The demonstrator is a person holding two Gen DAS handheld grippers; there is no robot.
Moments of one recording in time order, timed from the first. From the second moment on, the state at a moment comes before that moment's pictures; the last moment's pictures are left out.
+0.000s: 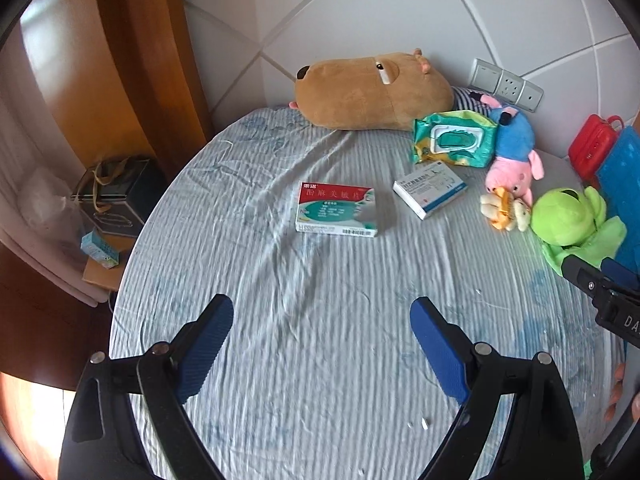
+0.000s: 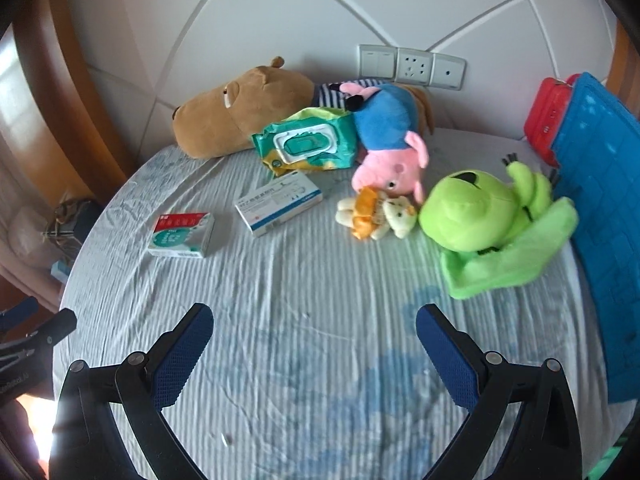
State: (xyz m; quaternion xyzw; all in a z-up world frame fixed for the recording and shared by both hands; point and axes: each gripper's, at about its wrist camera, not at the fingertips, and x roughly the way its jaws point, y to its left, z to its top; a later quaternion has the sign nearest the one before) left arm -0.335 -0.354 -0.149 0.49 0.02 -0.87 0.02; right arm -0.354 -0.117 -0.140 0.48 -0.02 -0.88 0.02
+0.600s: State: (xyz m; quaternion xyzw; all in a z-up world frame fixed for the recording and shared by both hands) left arm -0.498 -0.333 -0.264 0.54 0.01 -0.84 -0.01; right arm -0.495 -0.130 -0.238 0.53 -0.03 -0.85 0.00
